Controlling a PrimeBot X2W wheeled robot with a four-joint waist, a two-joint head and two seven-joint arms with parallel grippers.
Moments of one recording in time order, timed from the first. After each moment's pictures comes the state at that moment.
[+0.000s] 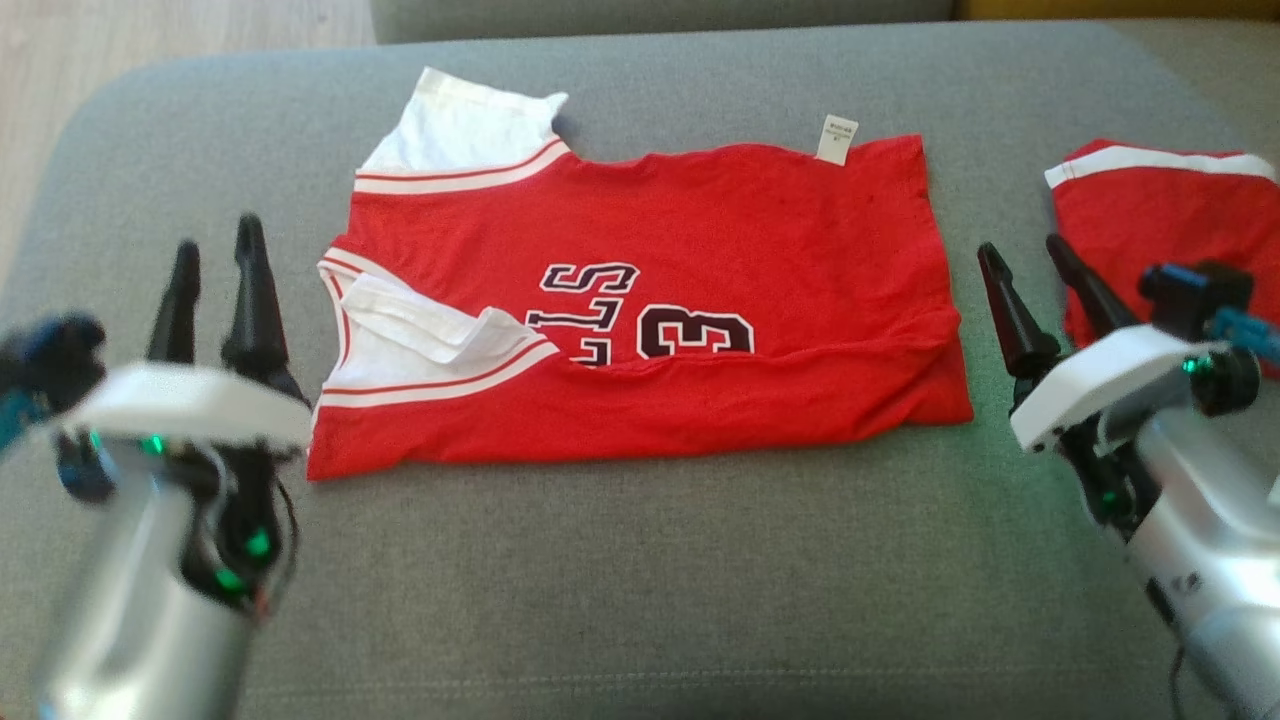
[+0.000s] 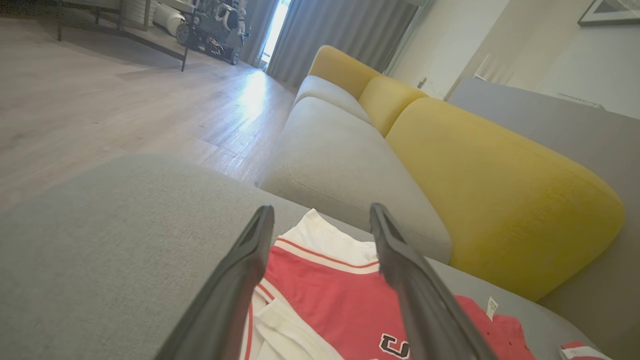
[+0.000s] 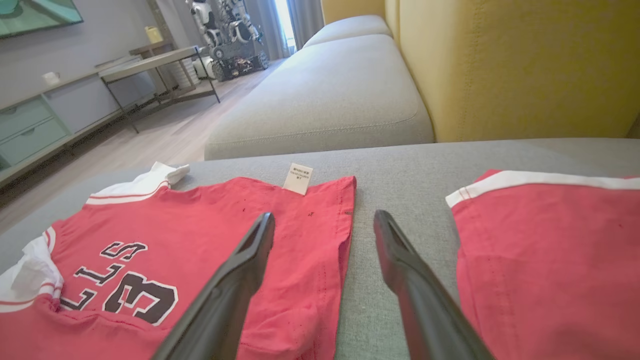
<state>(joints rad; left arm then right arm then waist) -0.35 0.31 -0.29 0.28 -0.83 0.13 -0.25 -0.61 -0.40 0.65 0.77 0.80 0.12 -0.24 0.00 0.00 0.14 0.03</state>
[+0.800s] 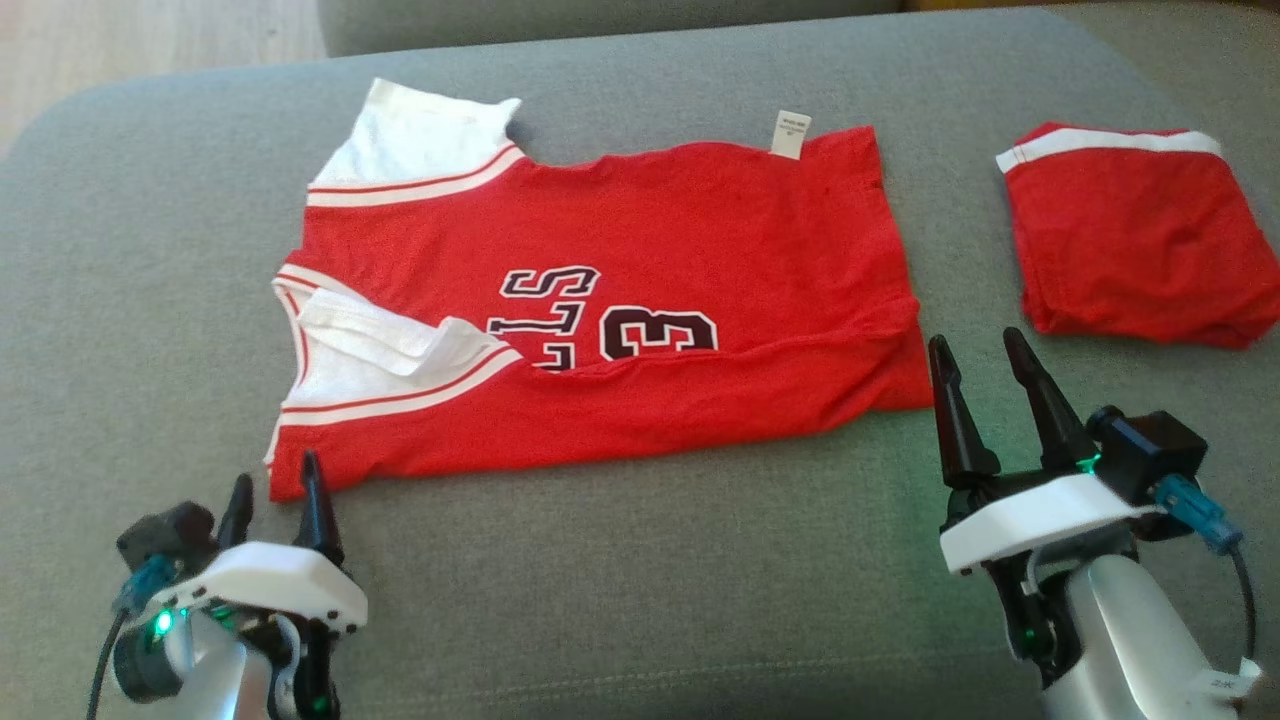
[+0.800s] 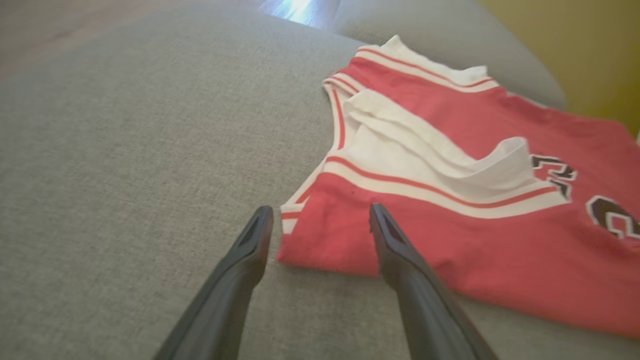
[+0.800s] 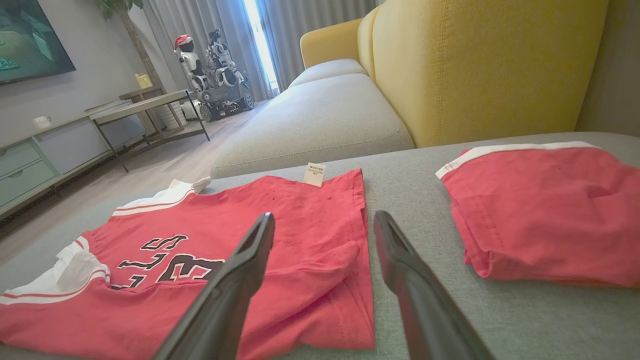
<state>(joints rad) -0.16 0.10 -0.07 0.56 -0.43 0.05 -0.25 -0.17 -0.10 0.15 0.31 0.29 0.12 -0.18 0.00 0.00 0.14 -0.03</state>
